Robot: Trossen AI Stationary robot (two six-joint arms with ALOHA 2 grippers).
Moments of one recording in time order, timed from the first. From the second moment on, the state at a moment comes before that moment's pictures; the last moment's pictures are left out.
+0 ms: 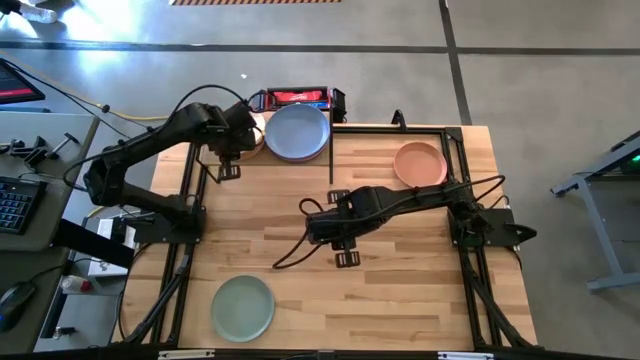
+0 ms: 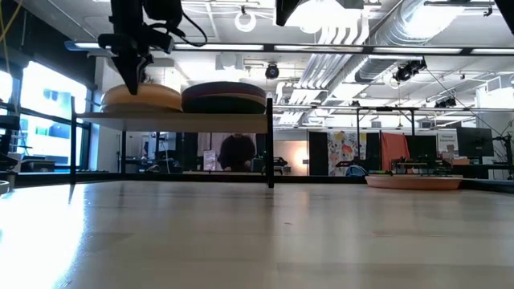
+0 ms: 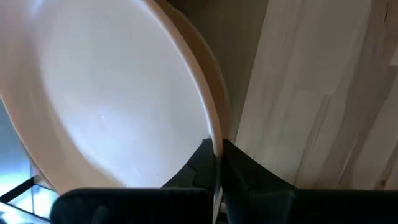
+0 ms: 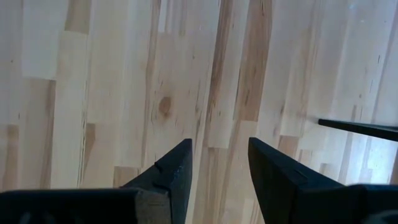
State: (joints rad) left arm 0.59 1.32 1.29 -1.34 -0.20 0.46; right arm 0.25 2.12 2.35 -1.55 0.16 0.08
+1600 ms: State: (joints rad) left arm 0.60 1.34 1.30 -1.34 -0.15 0.29; right arm 0.25 2.12 2.35 -1.55 0.16 0.09
